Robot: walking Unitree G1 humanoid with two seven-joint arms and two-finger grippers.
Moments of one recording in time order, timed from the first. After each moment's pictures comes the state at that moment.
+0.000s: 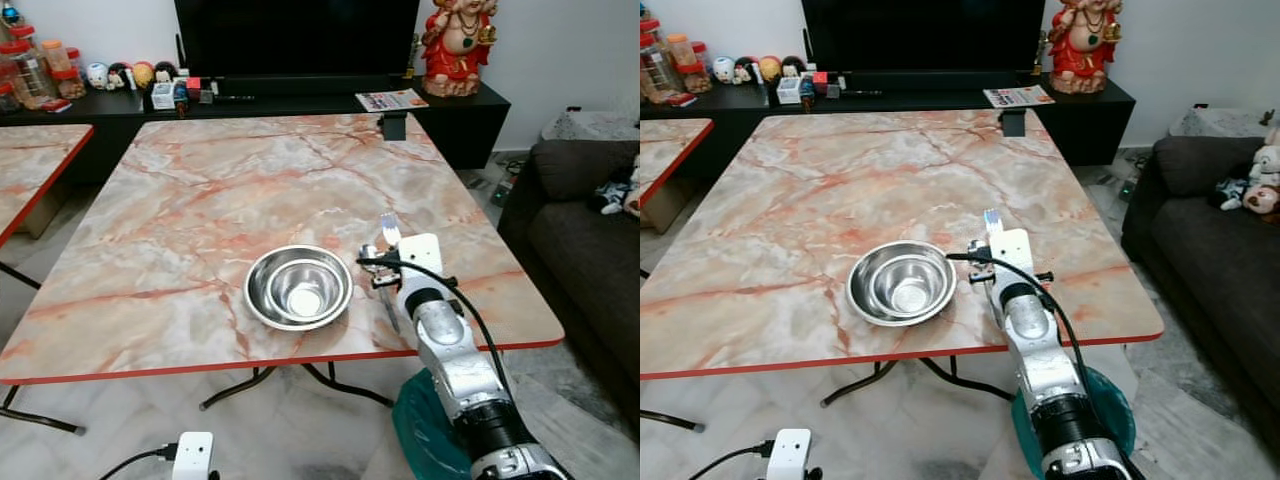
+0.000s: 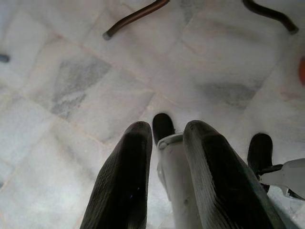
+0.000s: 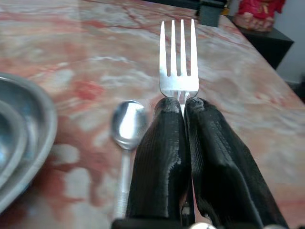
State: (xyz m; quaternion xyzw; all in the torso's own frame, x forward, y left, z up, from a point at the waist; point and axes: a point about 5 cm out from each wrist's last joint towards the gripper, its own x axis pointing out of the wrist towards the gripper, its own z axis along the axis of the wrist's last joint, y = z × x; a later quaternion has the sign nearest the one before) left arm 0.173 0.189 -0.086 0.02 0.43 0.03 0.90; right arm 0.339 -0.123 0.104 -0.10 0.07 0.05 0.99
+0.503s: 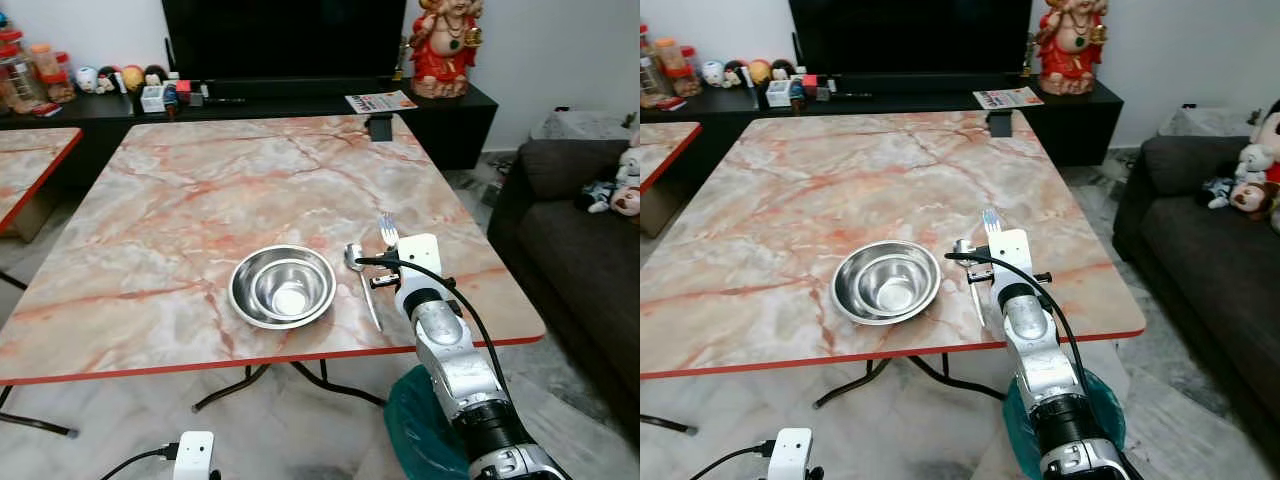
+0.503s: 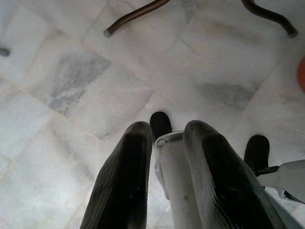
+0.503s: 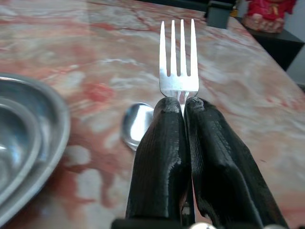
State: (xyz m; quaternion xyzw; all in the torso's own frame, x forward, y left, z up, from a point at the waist) left arm 0.173 0.189 -0.086 0.02 0.43 0.03 0.90; right arm 0.339 -0.121 0.104 -0.09 0.07 0.05 0.99
